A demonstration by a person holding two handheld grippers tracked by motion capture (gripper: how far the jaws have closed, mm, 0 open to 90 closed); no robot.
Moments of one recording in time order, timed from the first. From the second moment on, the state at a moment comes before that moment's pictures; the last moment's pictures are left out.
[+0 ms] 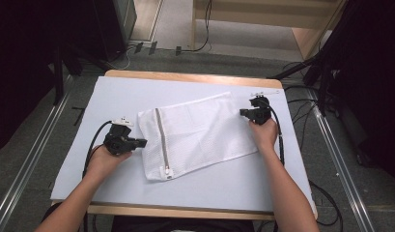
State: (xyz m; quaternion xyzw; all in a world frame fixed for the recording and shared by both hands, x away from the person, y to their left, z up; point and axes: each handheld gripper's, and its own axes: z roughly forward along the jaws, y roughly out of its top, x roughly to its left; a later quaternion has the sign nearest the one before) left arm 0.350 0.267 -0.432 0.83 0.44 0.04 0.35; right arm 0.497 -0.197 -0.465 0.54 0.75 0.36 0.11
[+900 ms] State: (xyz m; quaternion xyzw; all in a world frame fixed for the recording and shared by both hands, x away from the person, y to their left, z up) left arm 0.434 0.271 -0.424 0.83 0.43 0.06 0.35; right arm 0.434 -0.197 -0.440 0.51 0.76 0.39 0.11
